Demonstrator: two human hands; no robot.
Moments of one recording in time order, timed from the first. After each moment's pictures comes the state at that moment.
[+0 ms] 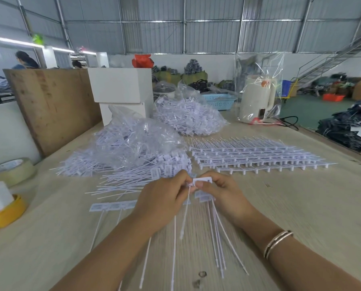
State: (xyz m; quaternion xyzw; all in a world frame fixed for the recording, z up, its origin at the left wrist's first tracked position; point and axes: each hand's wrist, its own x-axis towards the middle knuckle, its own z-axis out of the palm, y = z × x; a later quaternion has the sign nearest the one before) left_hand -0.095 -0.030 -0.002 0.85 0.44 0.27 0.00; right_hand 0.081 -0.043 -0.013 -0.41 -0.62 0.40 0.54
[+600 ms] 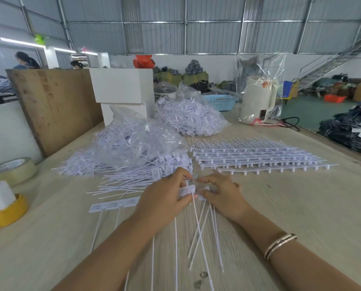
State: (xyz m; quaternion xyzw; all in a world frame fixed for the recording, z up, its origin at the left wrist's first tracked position) left_hand -0.096 -0.033 -0.004 0.84 0.44 0.31 0.05; right_hand 0.087 -0.026 -0.023 -0.64 -0.69 0.14 0.31
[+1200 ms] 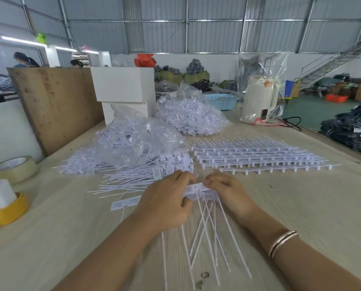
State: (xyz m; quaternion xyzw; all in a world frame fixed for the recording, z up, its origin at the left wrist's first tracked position) left_hand -0.094 -0.038 0.002 0.87 0.42 0.25 0.00; right_hand 0.085 -0.035 -0.009 -0.48 -0.60 0.36 0.52
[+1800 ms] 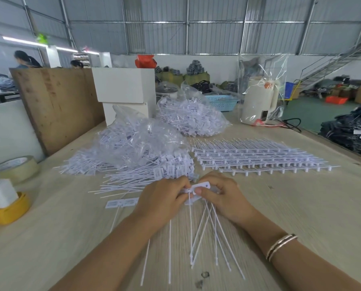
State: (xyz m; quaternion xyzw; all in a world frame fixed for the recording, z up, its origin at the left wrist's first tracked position) left_hand -0.099 -0.024 -0.004 0.85 0.47 0.23 -0.01; right_hand 0.079 -0.039 -0.010 -0.48 -0.72 0.21 0.45
